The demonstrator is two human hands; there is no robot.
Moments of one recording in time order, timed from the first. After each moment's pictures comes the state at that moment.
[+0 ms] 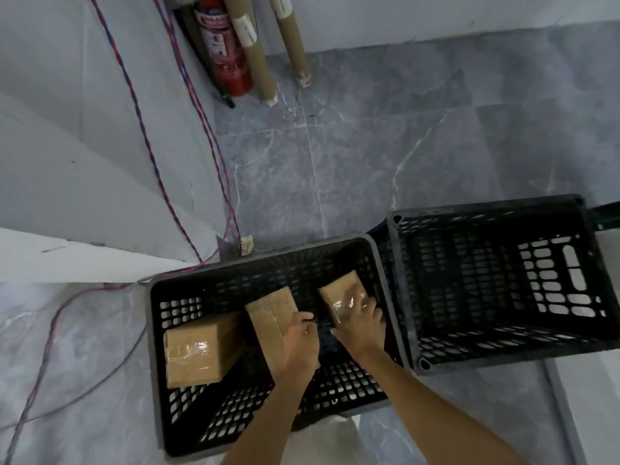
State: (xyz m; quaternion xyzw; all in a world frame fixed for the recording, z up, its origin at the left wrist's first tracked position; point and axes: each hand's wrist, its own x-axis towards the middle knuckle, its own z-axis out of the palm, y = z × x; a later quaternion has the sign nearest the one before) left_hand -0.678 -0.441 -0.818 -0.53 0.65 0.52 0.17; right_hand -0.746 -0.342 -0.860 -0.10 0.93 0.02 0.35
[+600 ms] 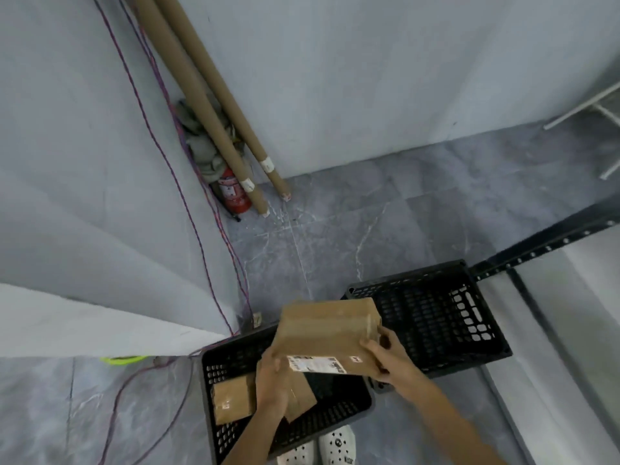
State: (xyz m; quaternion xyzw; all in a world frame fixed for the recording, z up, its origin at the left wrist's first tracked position) left_hand -0.674 -0.480 -0.514 -0.52 0.66 0.54 0.09; right_hand -0.793 -0.292 -0.483 0.25 0.70 -0.52 0.42
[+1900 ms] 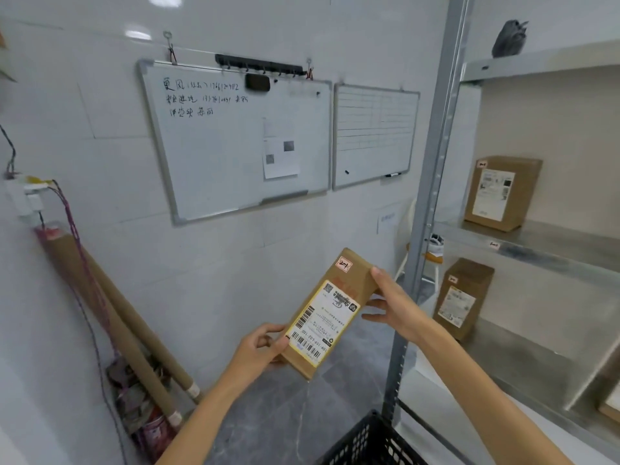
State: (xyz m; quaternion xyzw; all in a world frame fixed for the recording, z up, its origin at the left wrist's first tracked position) left_hand -0.787 -0.449 -0.048 0.02 0.73 0.68 0.03; right_hand -0.831 -0.175 0.017 0.00 0.70 -0.71 0.05
